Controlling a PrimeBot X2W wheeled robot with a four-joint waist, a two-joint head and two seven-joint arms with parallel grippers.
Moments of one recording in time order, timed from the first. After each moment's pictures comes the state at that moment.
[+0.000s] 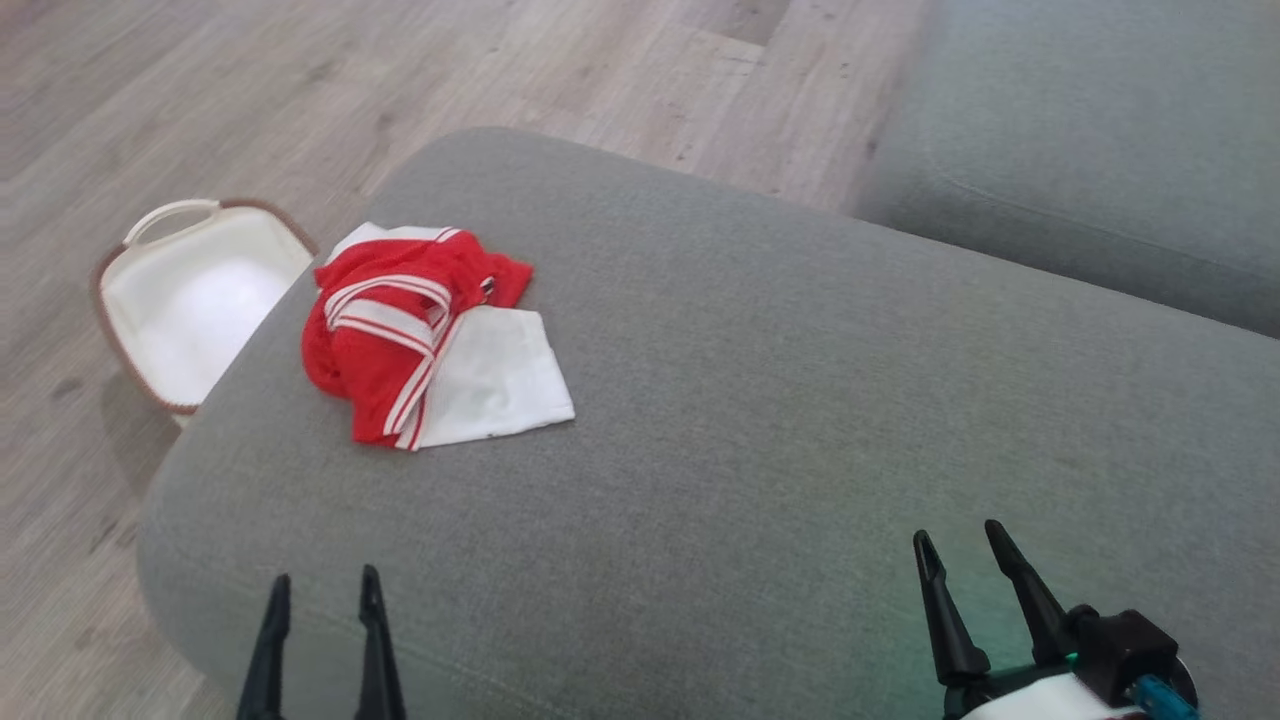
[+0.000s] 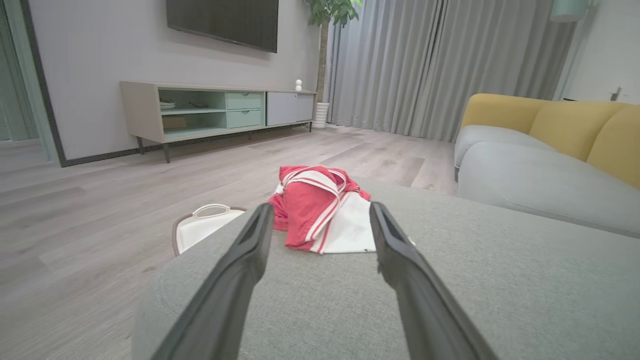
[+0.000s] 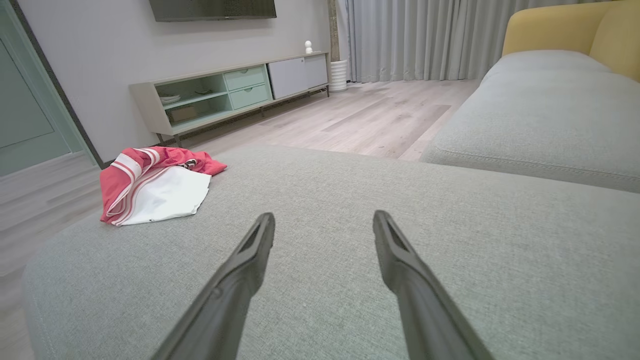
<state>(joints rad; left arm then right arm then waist) 0.29 0.06 -0.13 -0.04 -0.14 0.11 -0.26 0.15 -0.08 0.15 0.22 0.19 0.13 -0.25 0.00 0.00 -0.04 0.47</state>
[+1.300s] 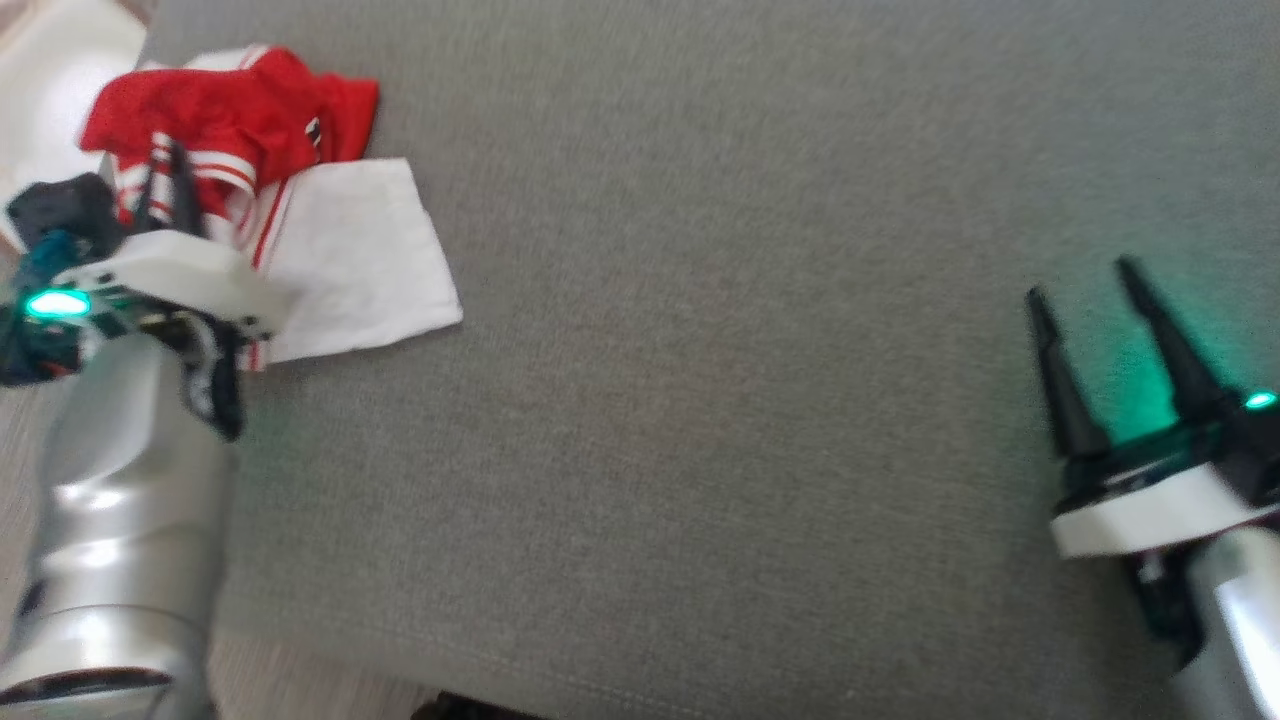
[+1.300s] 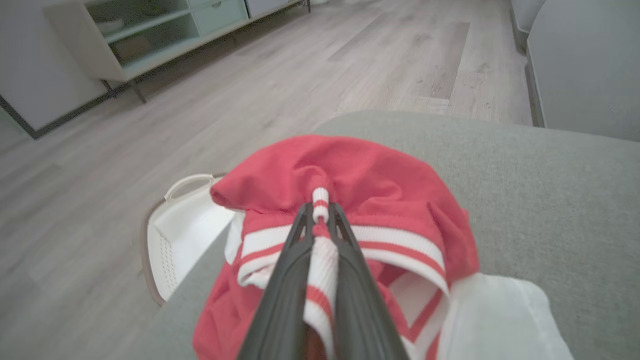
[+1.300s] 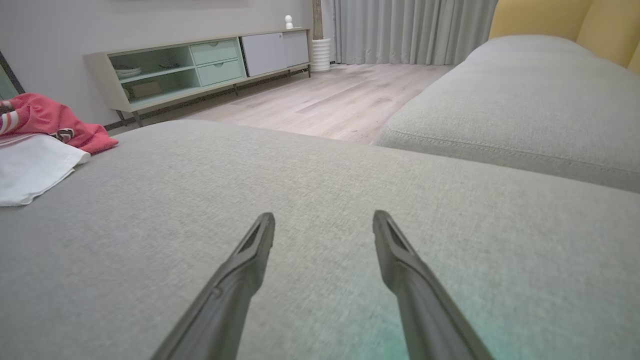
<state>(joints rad) -0.84 0.16 0.04 0.99 -0.22 -0.02 -0.10 -0.16 -0.37 0.17 0.12 0.21 0.13 -0.26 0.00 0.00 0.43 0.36</state>
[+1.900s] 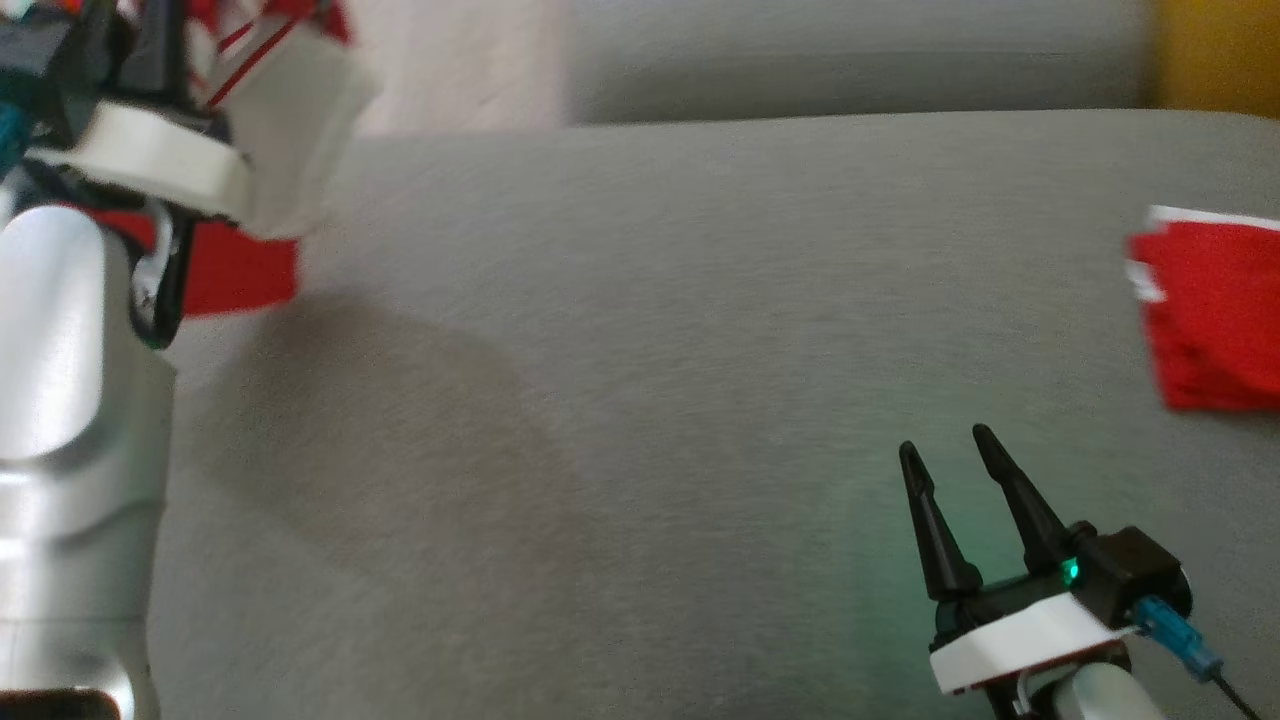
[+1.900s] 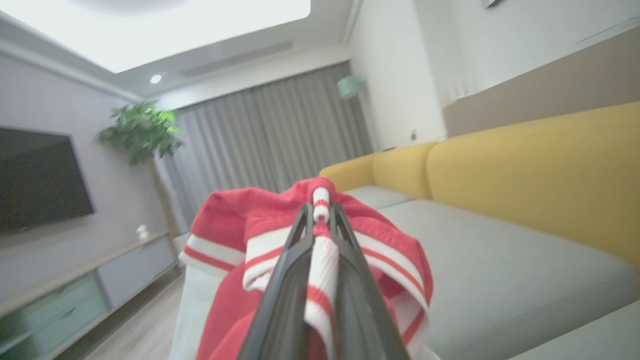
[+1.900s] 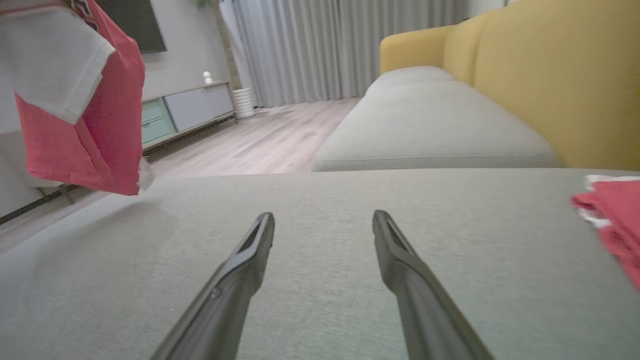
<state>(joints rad) -0.82 0.29 -0.15 0.45 -0.12 -0.11 -0.06 0.02 -0.13 0.22 0.20 0.22 0.13 -0.26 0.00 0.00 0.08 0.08</state>
